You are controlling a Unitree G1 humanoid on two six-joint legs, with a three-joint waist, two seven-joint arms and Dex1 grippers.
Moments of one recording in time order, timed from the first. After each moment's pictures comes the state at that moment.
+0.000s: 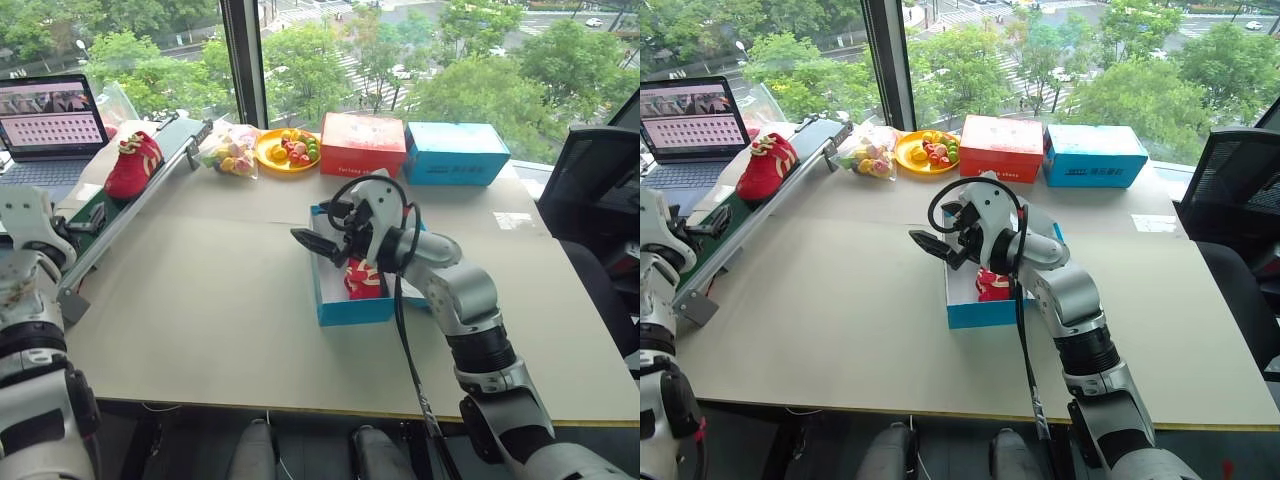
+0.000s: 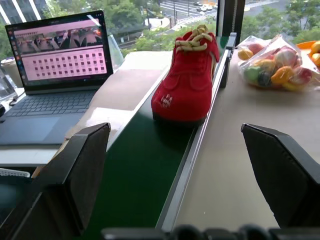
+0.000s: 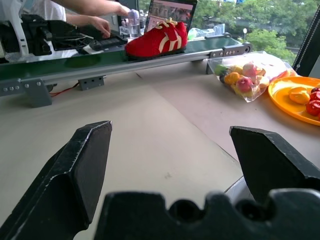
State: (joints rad) left arm -0.82 0.84 0.38 1.04 -0.20 -0.05 -0.49; right arm -0.71 -0.25 0.15 -0.08 0.33 0.58 0.61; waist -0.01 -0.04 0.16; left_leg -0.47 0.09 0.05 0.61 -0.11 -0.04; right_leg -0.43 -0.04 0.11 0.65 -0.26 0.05
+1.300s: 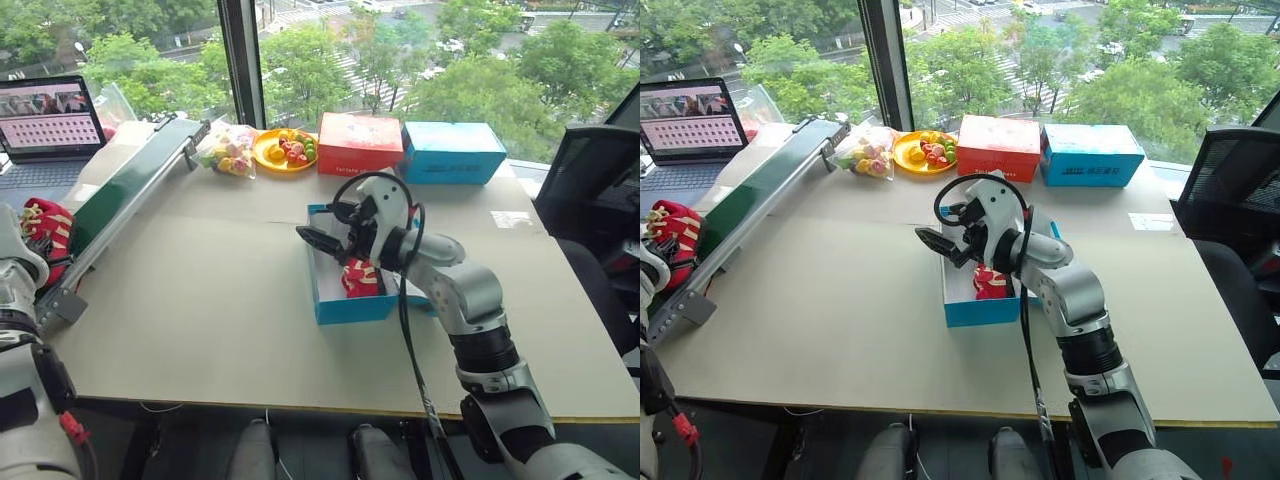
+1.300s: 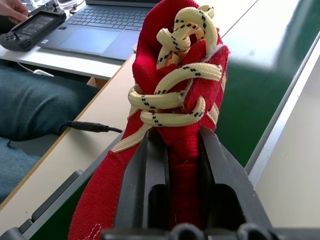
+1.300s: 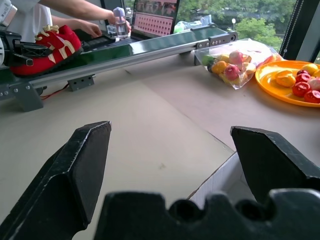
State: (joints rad) left arm -0.90 0.91 0.39 1.28 -0.16 0.10 -0.35; right arm -0.71 -0.25 0.12 -0.09 0.37 0.65 0.57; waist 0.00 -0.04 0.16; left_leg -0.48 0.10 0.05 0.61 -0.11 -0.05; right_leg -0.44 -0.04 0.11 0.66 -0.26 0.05
